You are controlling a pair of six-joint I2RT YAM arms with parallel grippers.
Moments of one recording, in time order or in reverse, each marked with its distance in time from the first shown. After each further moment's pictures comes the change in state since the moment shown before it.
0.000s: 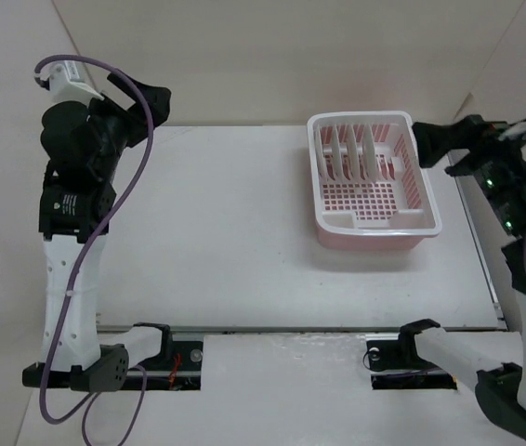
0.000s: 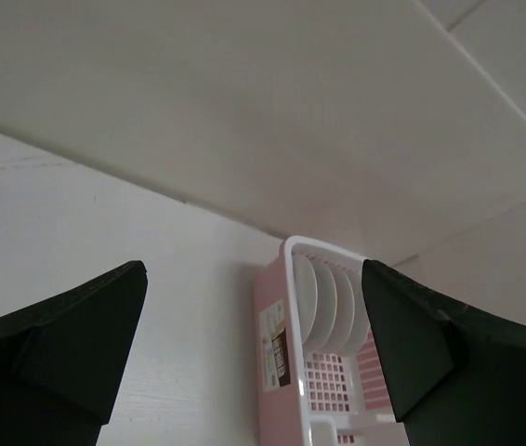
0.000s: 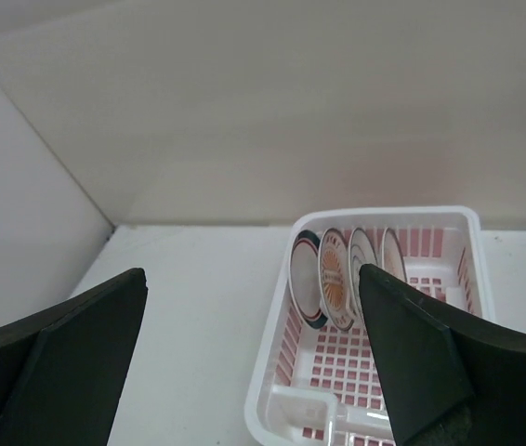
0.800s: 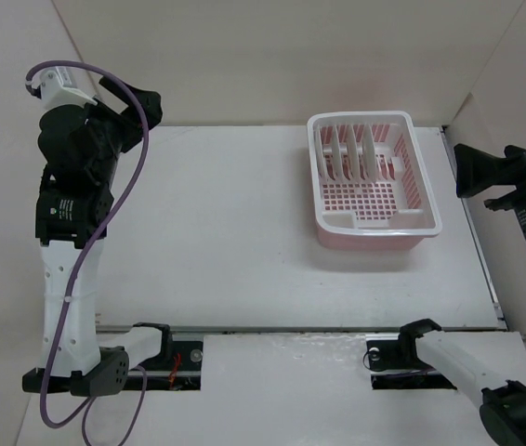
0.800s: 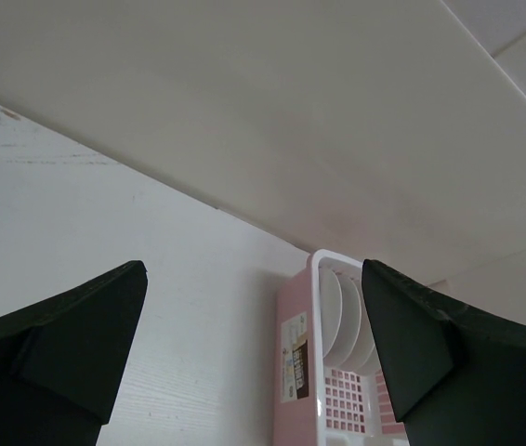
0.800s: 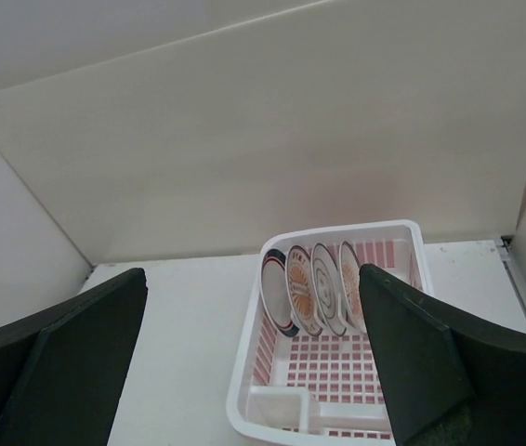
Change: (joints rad) left arm 0.012 -0.031 0.018 -0.058 -0.103 -0.002; right arm 0.021 -0.166 0.063 -0.113 0.148 -0.026
